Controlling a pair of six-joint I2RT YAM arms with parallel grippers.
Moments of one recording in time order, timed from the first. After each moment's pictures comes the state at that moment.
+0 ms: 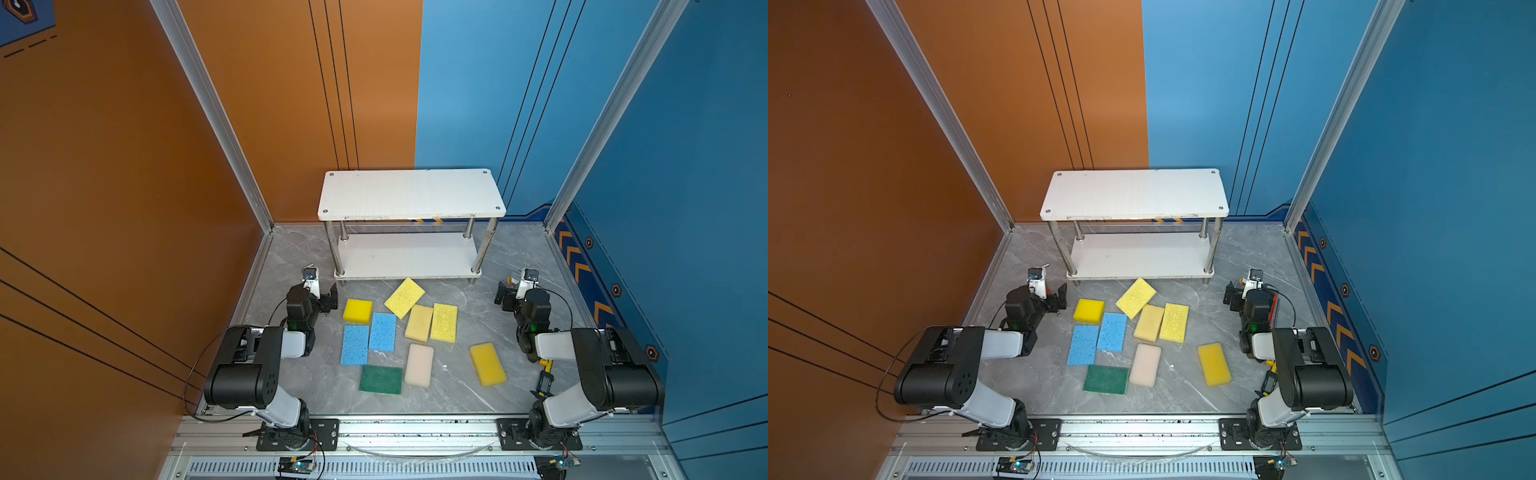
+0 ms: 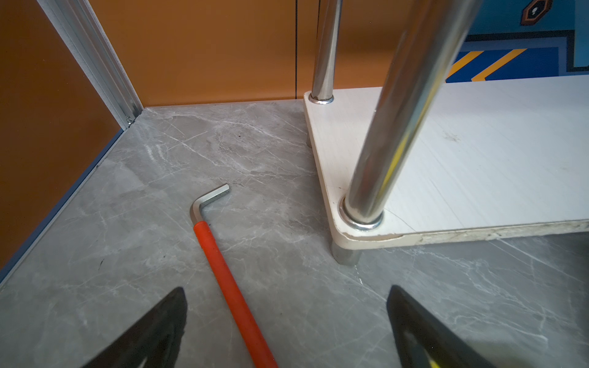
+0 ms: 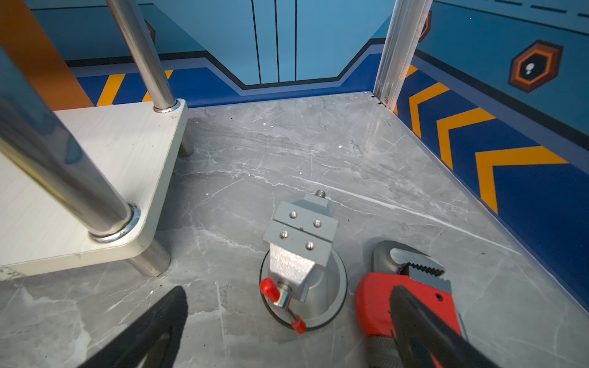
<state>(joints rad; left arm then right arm) 0.01 1.55 0.39 0.83 0.03 0.02 0.01 1.54 0.37 0.84 0.16 0.08</state>
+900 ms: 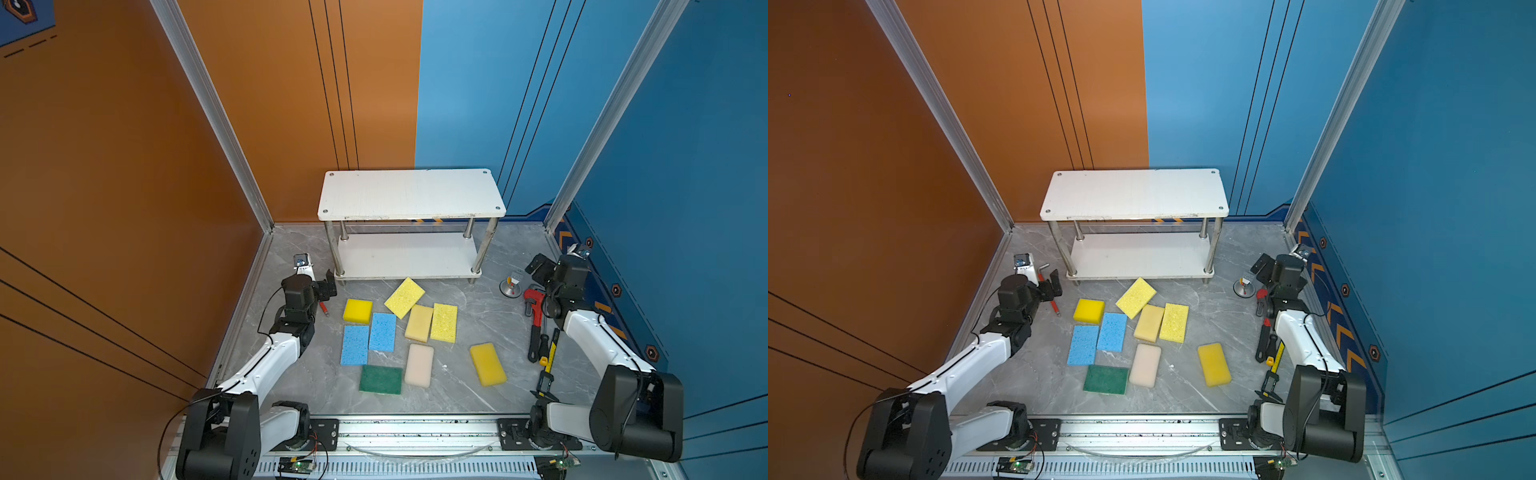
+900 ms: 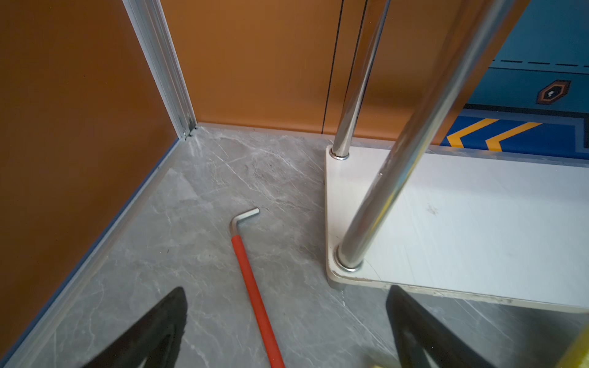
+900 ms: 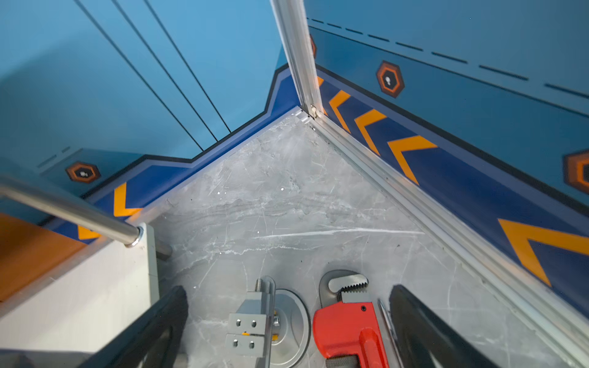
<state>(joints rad) -0.12 1.14 0.59 0.19 -0.23 -0.16 -0.21 1.29 0.81 0.01 0.14 0.48</state>
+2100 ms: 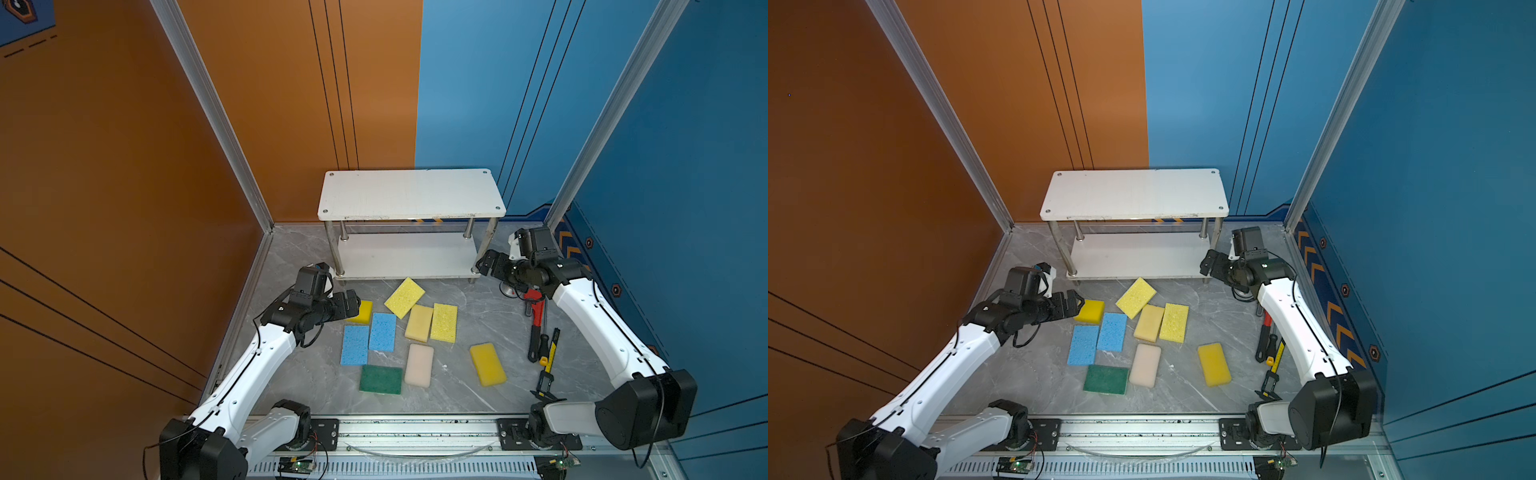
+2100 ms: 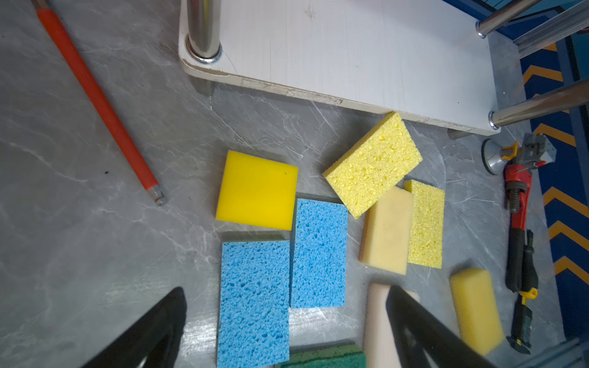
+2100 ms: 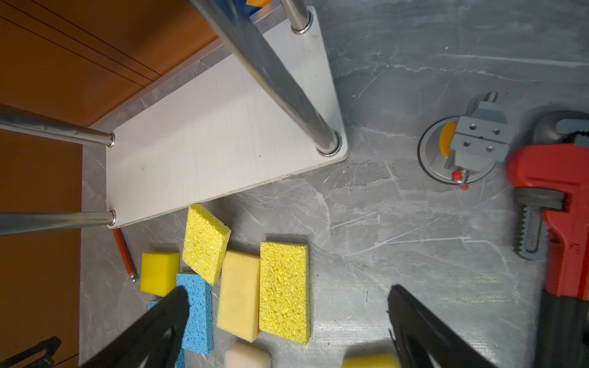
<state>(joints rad) -0.27 1.07 0.89 -0.69 0.16 -0.47 0.20 1.36 1.28 -0.80 -0.15 0.55</state>
